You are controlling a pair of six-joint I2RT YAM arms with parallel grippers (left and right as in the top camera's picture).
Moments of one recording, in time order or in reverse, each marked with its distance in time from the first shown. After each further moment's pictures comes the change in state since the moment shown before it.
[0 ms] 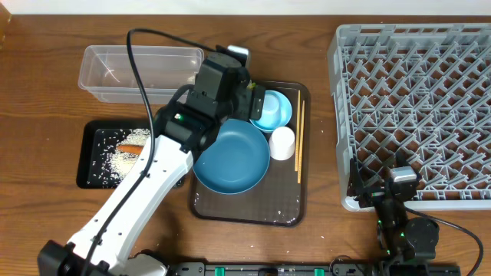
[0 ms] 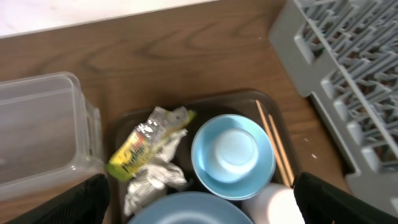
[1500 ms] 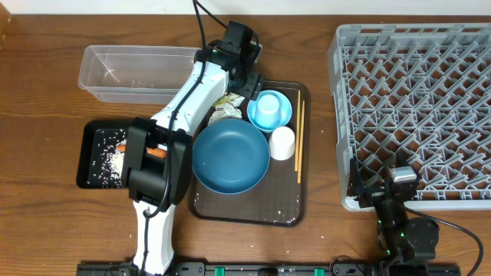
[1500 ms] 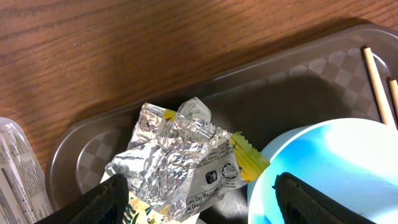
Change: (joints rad) left arm 0.119 0.692 0.468 -0.198 0.137 0.213; right arm 0.000 0.000 0.000 0.000 0.000 0.000
